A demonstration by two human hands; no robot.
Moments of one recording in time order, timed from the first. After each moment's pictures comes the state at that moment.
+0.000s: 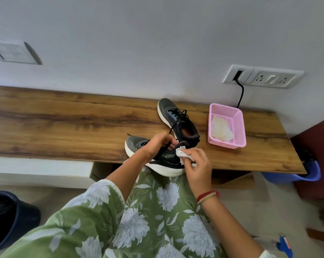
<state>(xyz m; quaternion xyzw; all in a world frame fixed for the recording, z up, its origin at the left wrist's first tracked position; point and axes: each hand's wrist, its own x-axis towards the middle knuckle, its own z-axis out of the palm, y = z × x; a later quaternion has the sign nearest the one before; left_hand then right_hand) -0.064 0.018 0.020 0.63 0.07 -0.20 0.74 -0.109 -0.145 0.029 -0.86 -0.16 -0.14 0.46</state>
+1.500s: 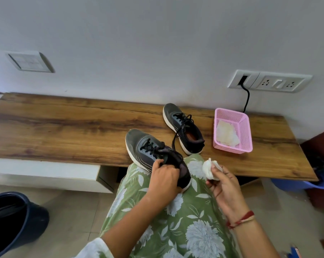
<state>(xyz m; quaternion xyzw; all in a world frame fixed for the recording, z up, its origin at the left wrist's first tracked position) -0.154 -0.025 0.045 0.99 -0.02 -0.05 0.11 -0.125 -0.186 0.071 -0.53 0.21 0.18 0.80</state>
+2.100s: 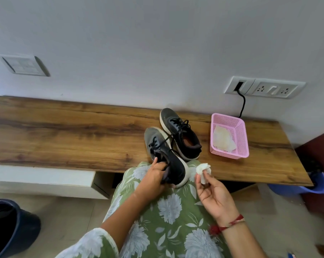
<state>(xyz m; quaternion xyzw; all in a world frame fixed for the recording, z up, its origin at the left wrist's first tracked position) -0.133 0.013 -0.014 0.94 -0.08 0.00 0.34 -0.111 -0.178 0.048 -0.26 0.31 0.24 0.88</state>
